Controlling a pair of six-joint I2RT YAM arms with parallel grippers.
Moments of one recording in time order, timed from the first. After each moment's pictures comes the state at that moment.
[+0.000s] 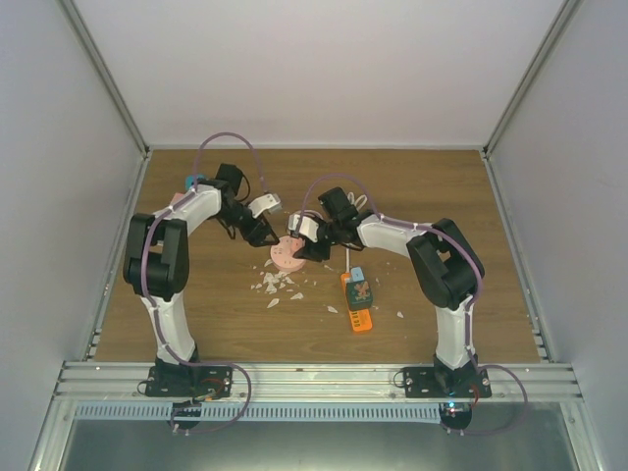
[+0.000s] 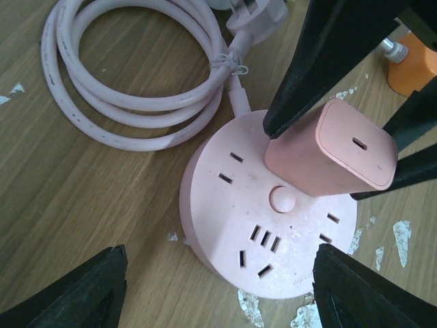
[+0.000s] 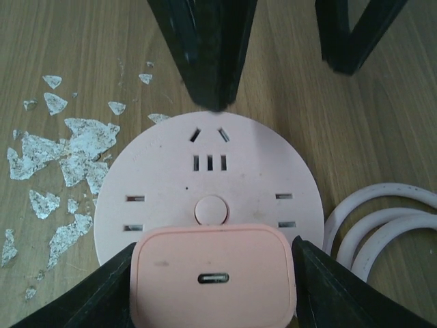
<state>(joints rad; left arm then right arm) -0.17 1.94 1.41 -0.83 0.66 0.78 0.62 2.00 1.29 -0.21 -0.55 -0.71</state>
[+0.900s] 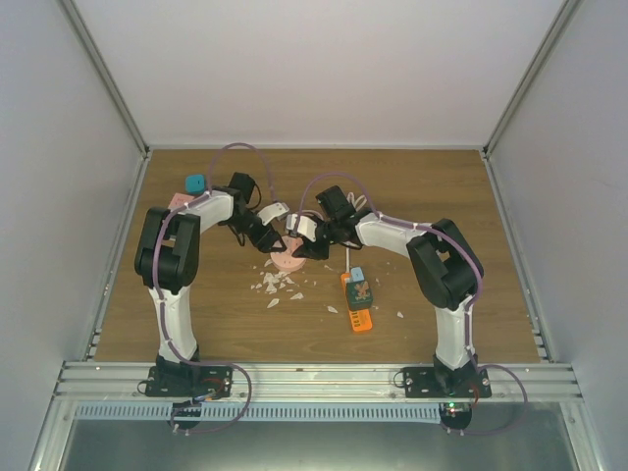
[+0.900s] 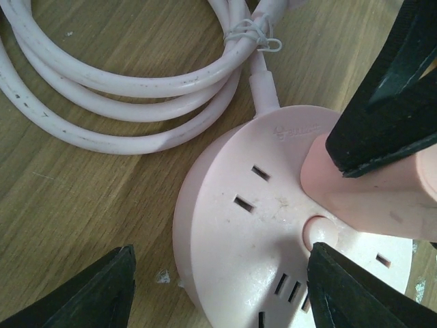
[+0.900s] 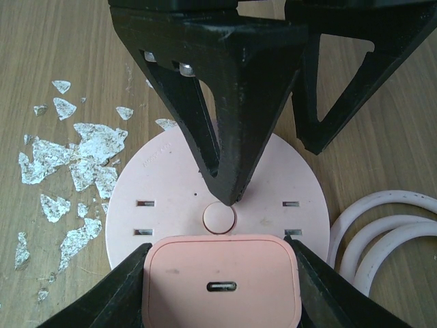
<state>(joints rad) -0.23 2.03 1.38 -0.72 0.62 0.69 0.64 2.00 1.32 -0.26 -0.55 -0.71</state>
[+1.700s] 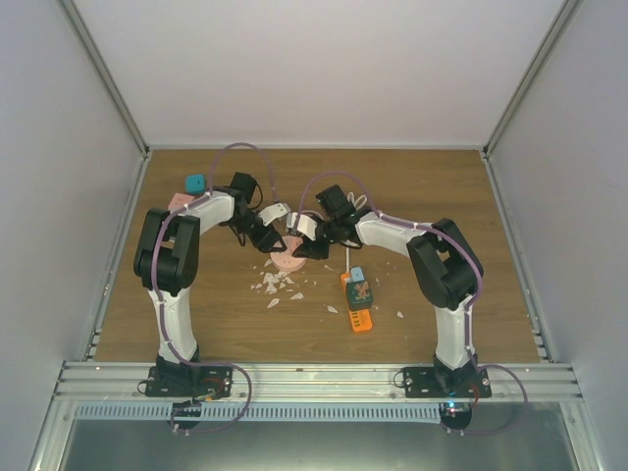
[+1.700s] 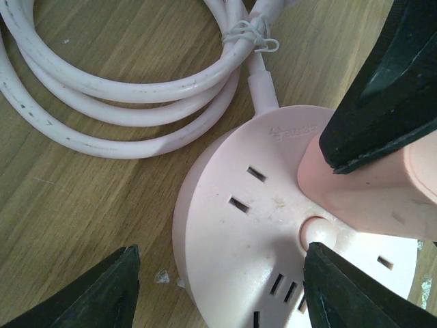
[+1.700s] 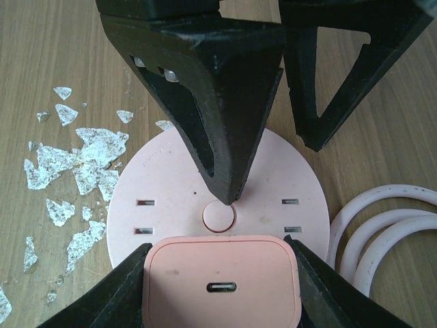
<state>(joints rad) -0.23 2.02 1.36 -0.71 0.58 0.71 0.63 2.00 1.34 -0.28 -0.55 -0.67</state>
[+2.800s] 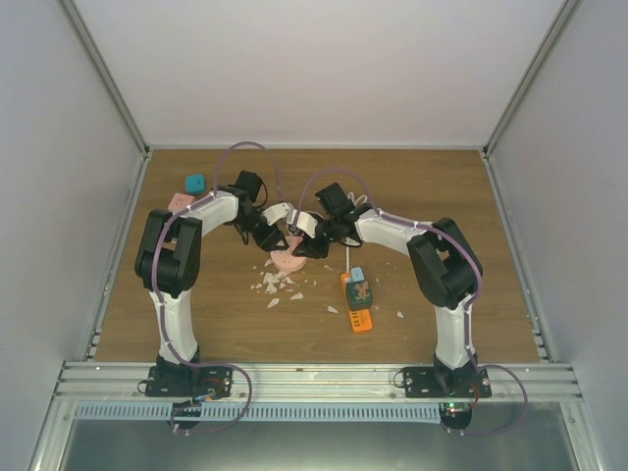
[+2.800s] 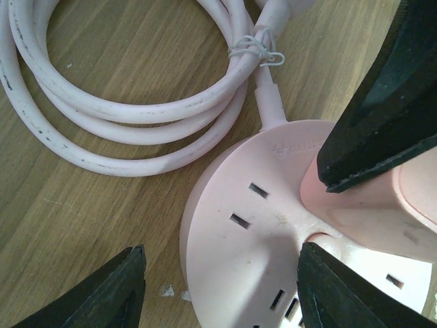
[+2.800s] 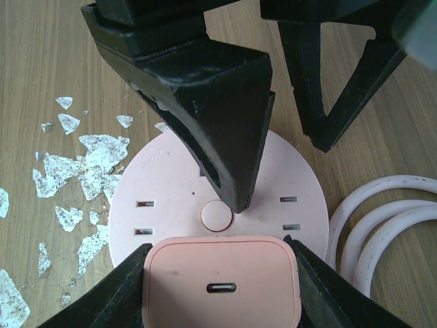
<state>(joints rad) -0.26 2.01 1.38 -0.70 0.52 0.71 0.63 2.01 1.37 -0.33 -0.55 -0.60</state>
